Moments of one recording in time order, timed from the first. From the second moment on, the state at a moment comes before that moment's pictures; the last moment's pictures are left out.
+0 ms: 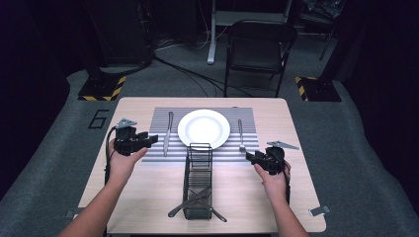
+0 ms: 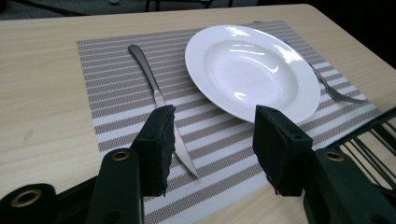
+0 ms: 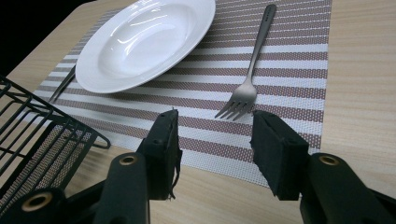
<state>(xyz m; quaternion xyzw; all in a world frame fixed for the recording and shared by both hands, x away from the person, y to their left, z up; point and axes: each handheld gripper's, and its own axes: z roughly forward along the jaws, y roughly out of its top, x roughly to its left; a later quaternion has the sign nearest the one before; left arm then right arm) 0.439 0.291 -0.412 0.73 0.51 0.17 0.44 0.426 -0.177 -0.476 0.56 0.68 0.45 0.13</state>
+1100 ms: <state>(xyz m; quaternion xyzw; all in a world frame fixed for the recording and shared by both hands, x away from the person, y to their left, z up) 0.394 0.320 -0.505 0.74 0.49 0.16 0.42 0.426 -0.166 -0.493 0.55 0.71 0.41 0.14</state>
